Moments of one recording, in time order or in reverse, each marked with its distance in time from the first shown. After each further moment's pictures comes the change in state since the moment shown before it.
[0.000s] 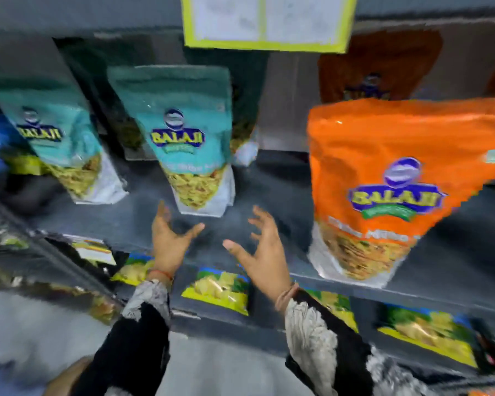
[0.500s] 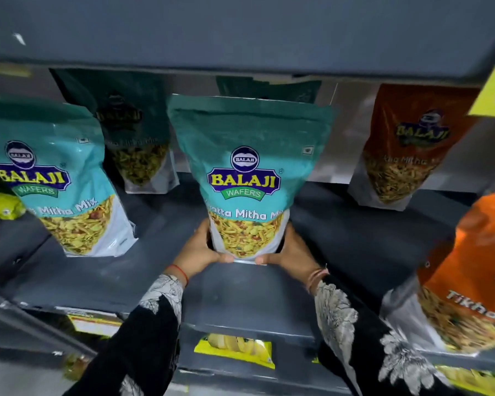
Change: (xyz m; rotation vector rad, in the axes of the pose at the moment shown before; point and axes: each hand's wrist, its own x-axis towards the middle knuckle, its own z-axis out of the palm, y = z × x) left_hand 0.143 -0.038 -0.003 -0.092 -0.685 -0.059; right_hand 0.134 0.040 0.038 -0.129 -0.099 0.202
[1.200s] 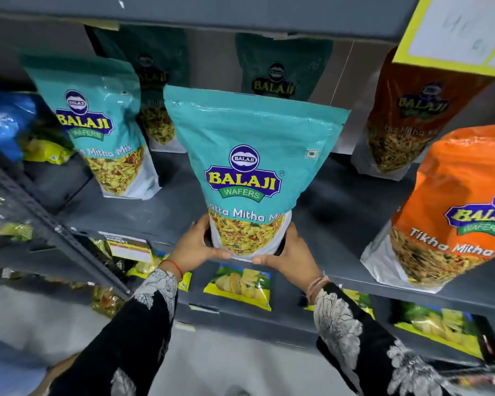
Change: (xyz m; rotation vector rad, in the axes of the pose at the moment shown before) left_hand -0.122 -0.003 0.009 0.203 0.037 -0.033; right_hand -0.114 -0.015 0.018 -0.164 -0.044 0.070
